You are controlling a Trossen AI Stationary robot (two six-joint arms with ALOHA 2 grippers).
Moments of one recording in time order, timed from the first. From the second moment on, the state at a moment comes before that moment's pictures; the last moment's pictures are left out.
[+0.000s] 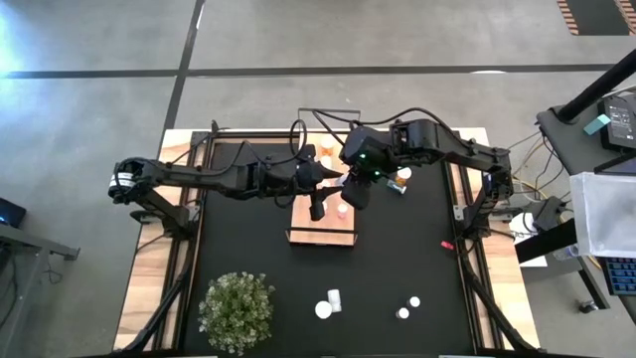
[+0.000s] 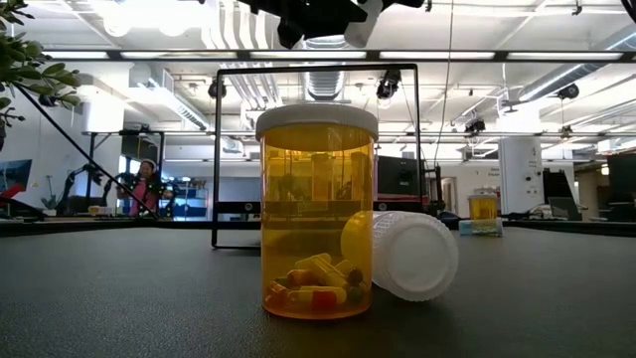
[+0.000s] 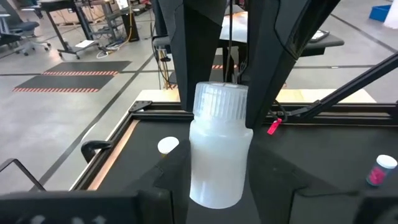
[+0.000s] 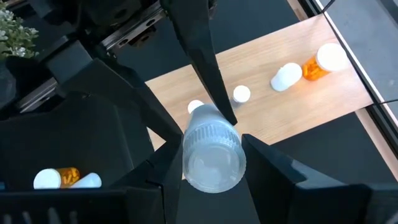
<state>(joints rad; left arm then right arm) 0.05 1.49 1.20 0.09 -0.13 0.06 -0.06 1.80 2.19 -1.40 0.08 0.33</state>
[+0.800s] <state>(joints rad) 0.07 1.49 1.20 0.10 -0.15 0.06 -0.06 1.69 2.26 -1.50 0.08 0.29</state>
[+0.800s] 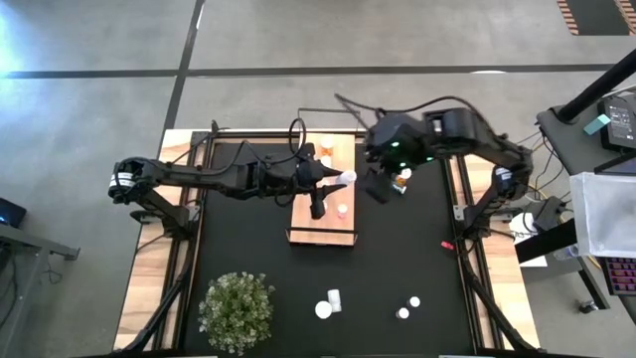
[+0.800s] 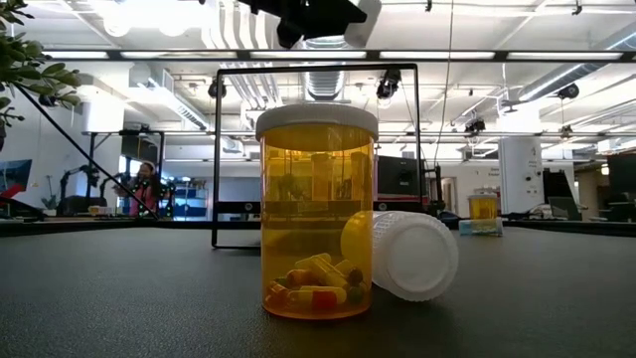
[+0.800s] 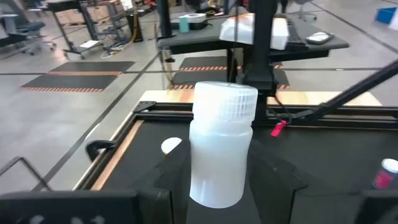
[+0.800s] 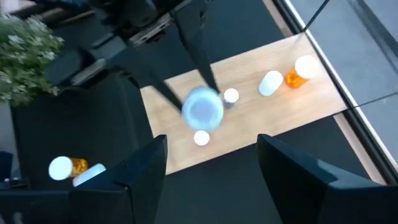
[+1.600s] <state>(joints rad) 0.26 1.22 0.64 0.75 -0.15 0.06 -0.06 1.45 1.98 -1.54 0.40 0.39</state>
